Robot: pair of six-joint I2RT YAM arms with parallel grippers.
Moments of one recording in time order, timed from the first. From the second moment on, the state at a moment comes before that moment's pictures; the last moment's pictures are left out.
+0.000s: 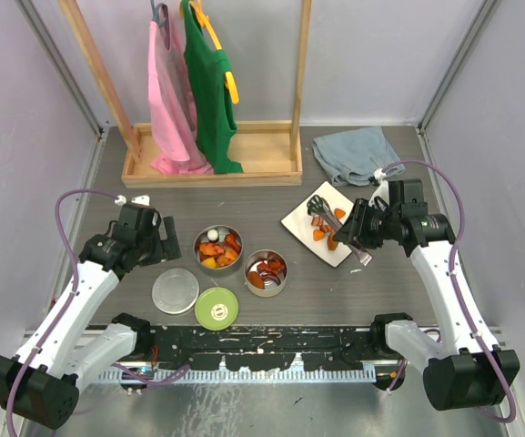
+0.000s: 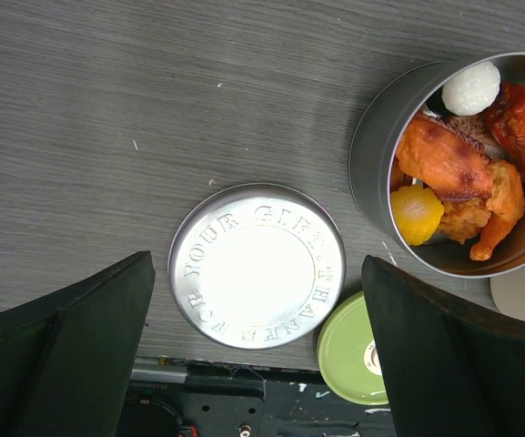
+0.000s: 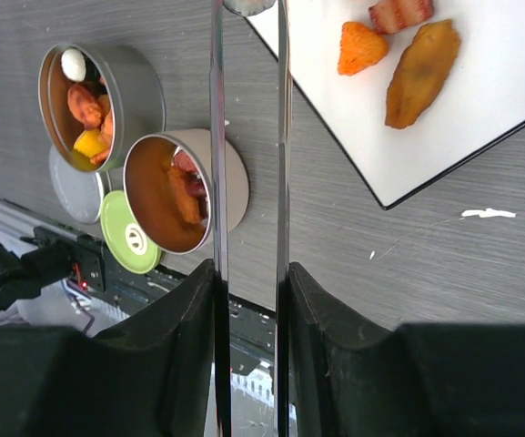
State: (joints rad) left arm -0.31 0.89 0.82 -0.90 -0.18 -0.48; right arm 0.07 0.99 0.97 -0.90 -0.46 0.36
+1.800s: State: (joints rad) left arm -0.31 0.89 0.82 -0.89 -0.18 -0.48; right arm 0.83 1.13 1.07 -1.04 -0.31 0.40
